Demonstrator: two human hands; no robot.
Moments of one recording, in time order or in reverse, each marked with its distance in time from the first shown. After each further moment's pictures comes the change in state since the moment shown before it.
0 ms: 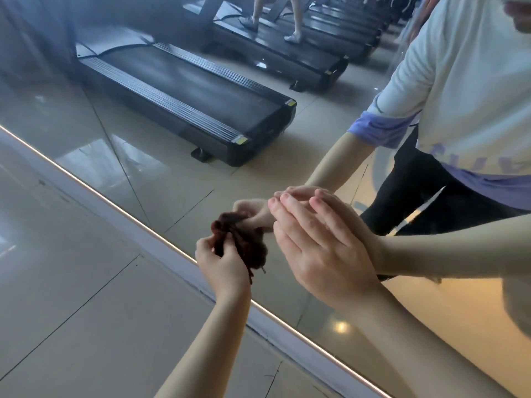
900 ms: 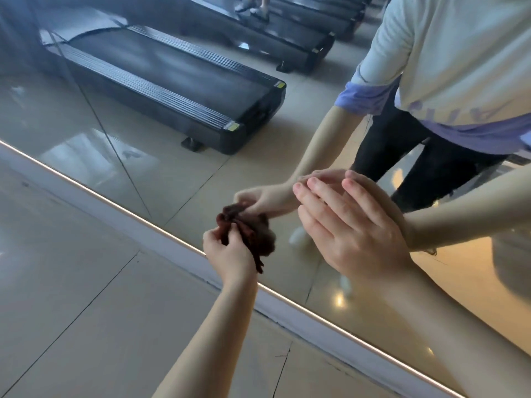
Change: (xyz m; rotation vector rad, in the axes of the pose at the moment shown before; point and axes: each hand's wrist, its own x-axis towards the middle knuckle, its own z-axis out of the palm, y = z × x) left_hand 0.031 -0.006 -0.009 -0.065 -0.045 -0.094; right_hand -0.003 -0.002 0.008 -0.043 0.038 -0.028
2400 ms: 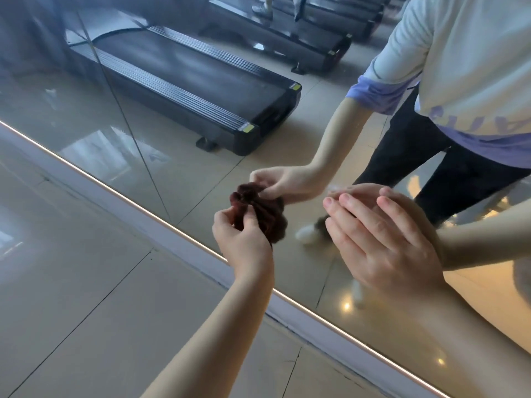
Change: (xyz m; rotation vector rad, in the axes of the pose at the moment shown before) left_hand 0.004 0.044 0.002 -0.001 -0.017 0.052; right_hand -0.004 0.001 -0.002 -0.067 -0.071 -0.033
